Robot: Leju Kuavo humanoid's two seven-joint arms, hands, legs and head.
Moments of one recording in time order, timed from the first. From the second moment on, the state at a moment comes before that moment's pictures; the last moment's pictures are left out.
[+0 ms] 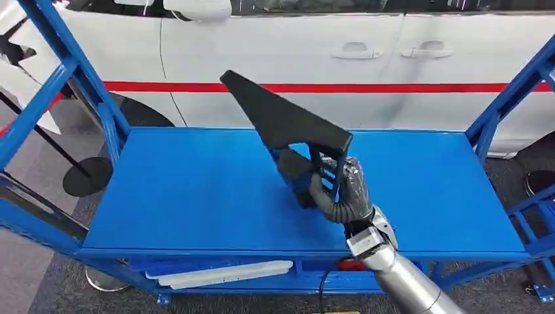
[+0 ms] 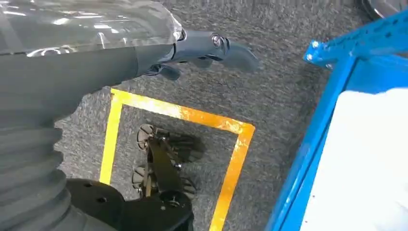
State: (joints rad) left arm -0.11 -0.06 1.31 -0.22 -0.96 -0.11 -0.48; right arm -0.34 -0.23 0.59 -1.61 0.20 -0.41 -0.68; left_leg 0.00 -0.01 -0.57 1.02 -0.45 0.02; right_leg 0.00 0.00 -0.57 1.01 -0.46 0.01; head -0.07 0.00
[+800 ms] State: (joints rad) left arm -0.11 -0.06 1.30 -0.22 -1.00 -0.07 -0.40; right arm -0.28 -0.02 0.56 -1.88 -0.43 0.46 -0.63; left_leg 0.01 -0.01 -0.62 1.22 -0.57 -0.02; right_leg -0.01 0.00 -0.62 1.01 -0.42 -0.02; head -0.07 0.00
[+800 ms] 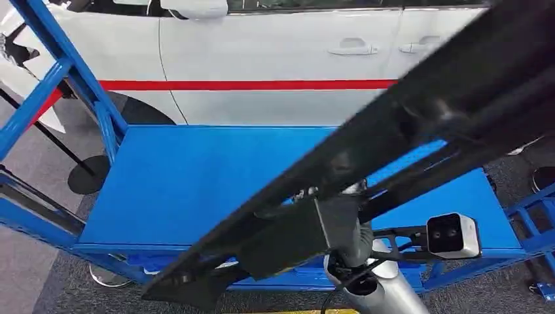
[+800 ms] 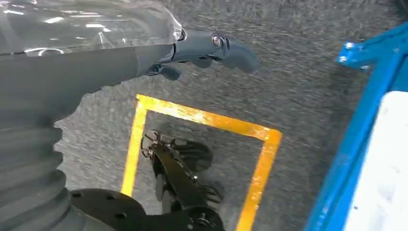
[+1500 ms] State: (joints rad) left arm -0.11 -0.04 1.23 -0.22 -1.07 -0.08 -0.36; right arm -0.27 -0.16 0.64 -1.93 -0.26 0.11 -0.68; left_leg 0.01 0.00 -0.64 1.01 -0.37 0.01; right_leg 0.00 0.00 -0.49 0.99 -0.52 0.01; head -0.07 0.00
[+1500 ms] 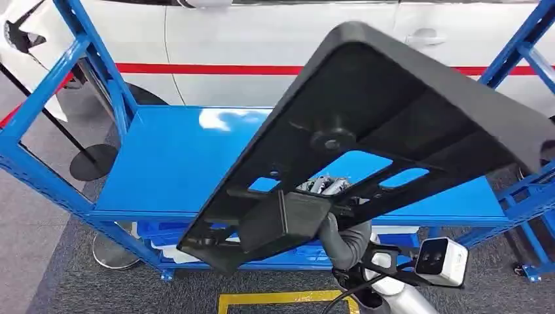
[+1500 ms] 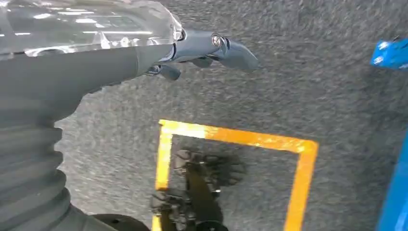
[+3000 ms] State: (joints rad) left arm -0.10 -0.04 1.26 -0.22 -1.02 -0.05 -0.27; right arm -0.24 -0.20 0.54 -1.92 -0.30 0.45 -0.68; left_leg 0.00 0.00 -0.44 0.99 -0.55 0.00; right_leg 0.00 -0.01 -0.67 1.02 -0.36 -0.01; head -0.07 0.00
